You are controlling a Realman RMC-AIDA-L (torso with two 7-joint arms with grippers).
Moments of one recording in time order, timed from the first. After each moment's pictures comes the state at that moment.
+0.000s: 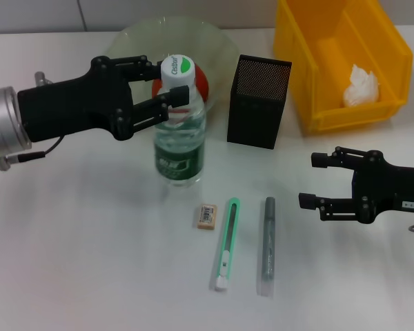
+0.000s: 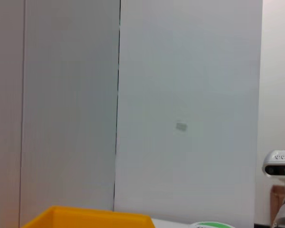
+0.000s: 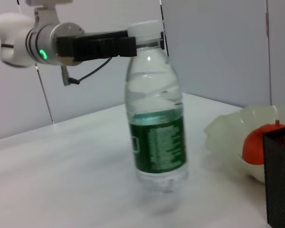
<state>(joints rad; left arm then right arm) -0.53 -2.06 0.80 0.64 1.68 1.65 -1.18 0.47 2.07 -0.52 -0.57 -2.14 -1.64 1.11</state>
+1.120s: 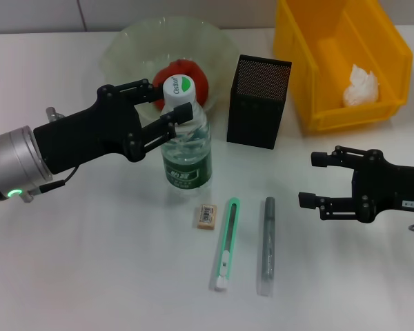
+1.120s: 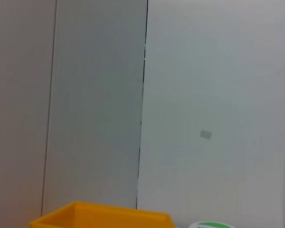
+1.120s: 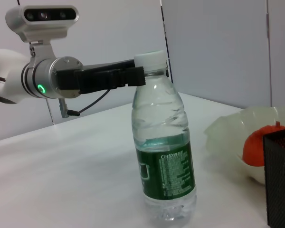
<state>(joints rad) -0.52 -2.07 0.80 0.38 1.59 1.59 -0.94 0.48 2.07 -0.52 -0.57 -2.14 -1.64 1.11</state>
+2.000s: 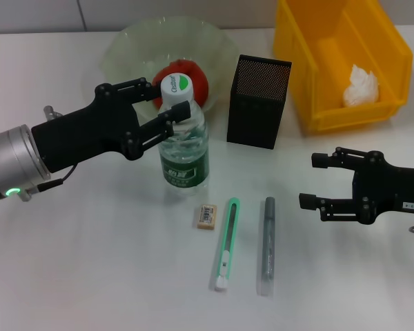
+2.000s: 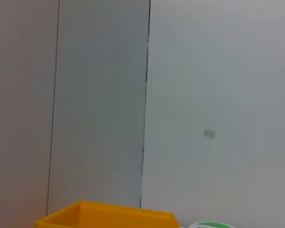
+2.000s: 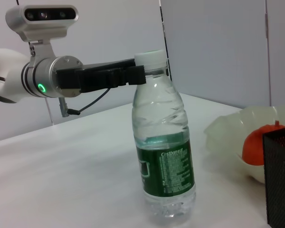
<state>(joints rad) -0.52 -2.07 0.80 0.39 1.59 1.59 -0.94 0.47 2.07 -0.52 -0.57 -2.14 -1.64 1.11</state>
